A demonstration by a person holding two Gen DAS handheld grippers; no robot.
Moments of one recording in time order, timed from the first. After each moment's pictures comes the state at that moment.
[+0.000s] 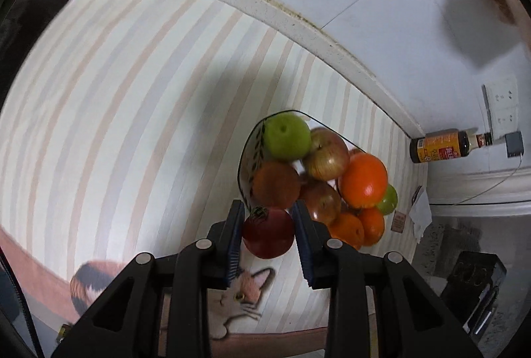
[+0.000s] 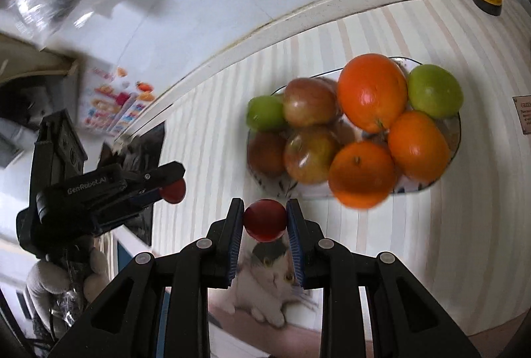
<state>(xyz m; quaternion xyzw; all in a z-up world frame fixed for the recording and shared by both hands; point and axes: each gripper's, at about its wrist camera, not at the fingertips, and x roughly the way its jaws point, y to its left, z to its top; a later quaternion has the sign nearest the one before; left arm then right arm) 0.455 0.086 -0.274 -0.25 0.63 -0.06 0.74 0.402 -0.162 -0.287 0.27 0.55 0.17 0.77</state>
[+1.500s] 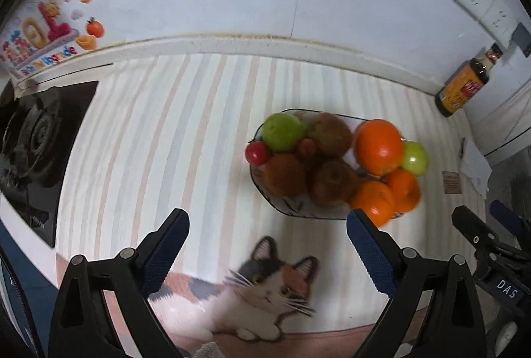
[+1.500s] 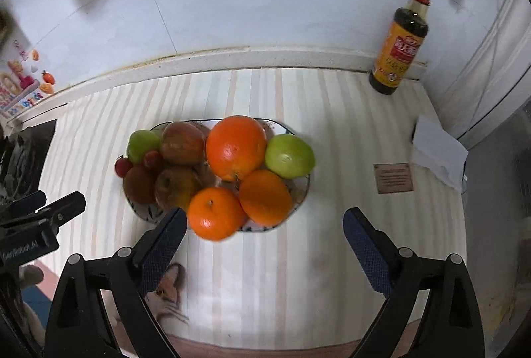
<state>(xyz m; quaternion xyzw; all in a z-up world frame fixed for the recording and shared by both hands) 0.390 0.011 -0.219 -0.03 0.56 -0.01 0.83 0.381 -0.201 -0.224 0.03 0.52 -0.02 0.85</state>
